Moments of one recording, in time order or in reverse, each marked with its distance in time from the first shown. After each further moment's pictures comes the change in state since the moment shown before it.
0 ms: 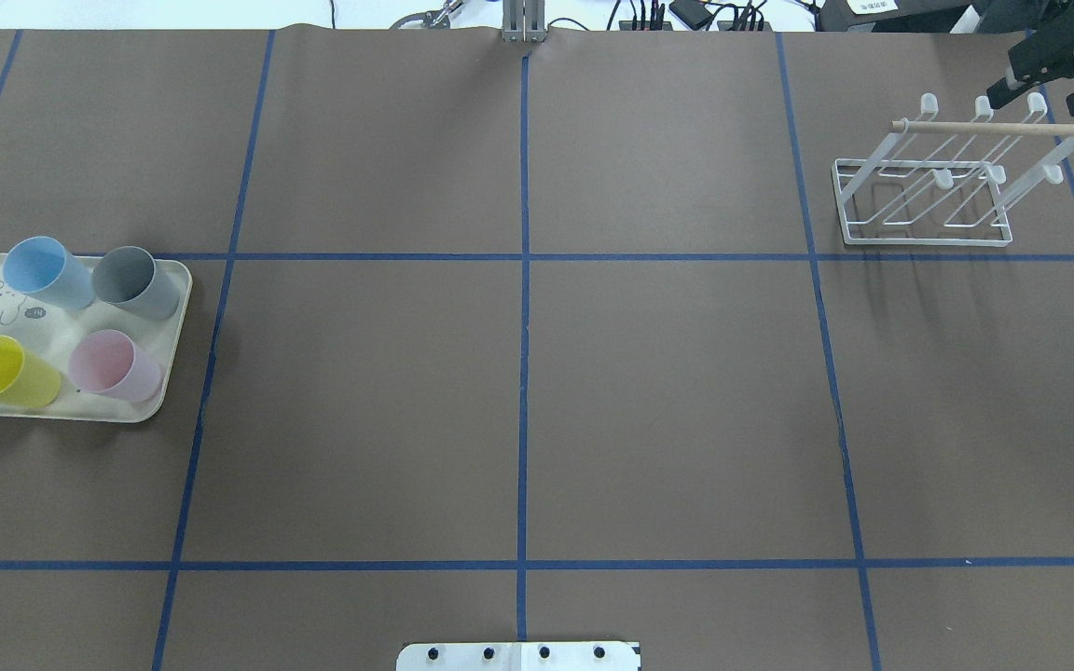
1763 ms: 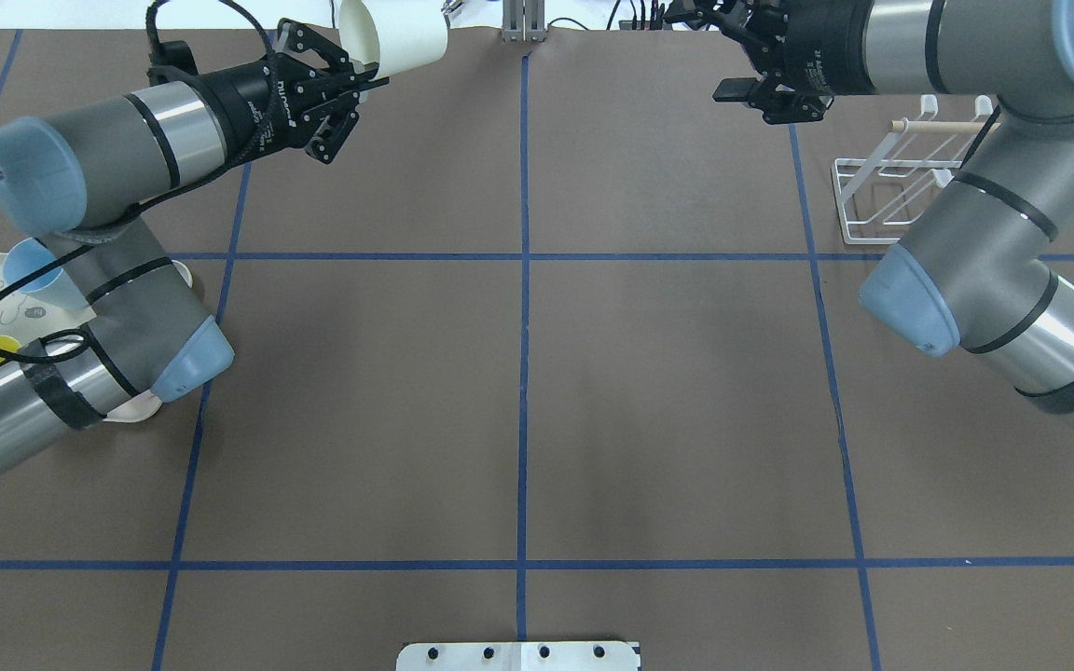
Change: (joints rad) left arm 0.713 -0.251 -0.091 -0.702 0.611 -1.806; right arm -0.434 0.140 -0.033 0.925 -0.557 1.345
